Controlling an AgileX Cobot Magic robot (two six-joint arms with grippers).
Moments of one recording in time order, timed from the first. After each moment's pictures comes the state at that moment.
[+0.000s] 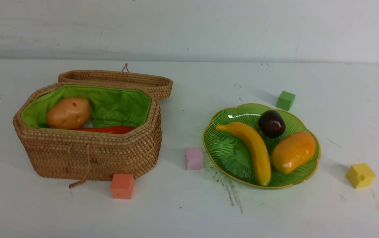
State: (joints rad) right arm -0.04 -0.01 -0.12 0.23 0.47 -0.09; left arm -0.32 0.04 -0.06 -0.56 0.34 0.37
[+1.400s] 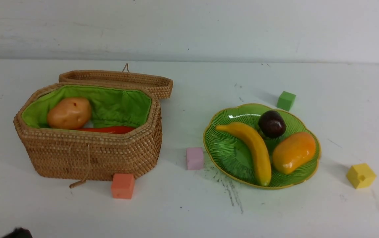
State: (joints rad) right arm -0.04 -0.01 0.01 0.25 0.41 -0.09; left arm -0.31 0.04 -0.04 -0.52 0.13 0.32
